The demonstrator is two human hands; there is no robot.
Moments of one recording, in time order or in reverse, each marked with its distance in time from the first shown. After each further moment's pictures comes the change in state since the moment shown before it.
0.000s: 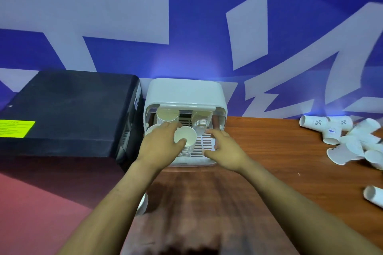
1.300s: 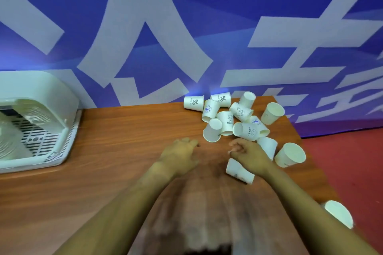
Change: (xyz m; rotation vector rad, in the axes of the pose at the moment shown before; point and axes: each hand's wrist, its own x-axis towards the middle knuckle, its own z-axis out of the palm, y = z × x) left_hand 0.018 0.452 0.287 0.146 -0.470 0.262; right_hand -0.198 0.430 -0.298 0.126 0.148 0.344
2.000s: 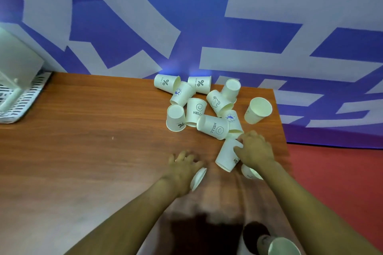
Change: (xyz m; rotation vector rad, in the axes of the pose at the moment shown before) left_hand 0.113 0.151 0.139 0.270 -0.220 -0.133; right_hand 0.115 0.166 -0.103 -0.653 -0.076 -0.046
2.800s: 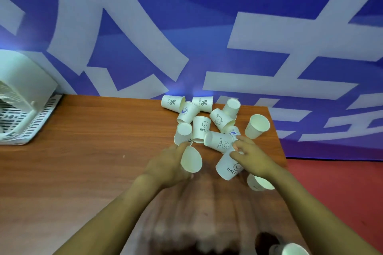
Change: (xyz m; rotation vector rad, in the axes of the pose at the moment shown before) left_hand -0.040 -0.066 -0.047 -0.492 0.290 -0.053; right_hand -0.030 -0.030 -0.035 0.519 -0.065 -0.201
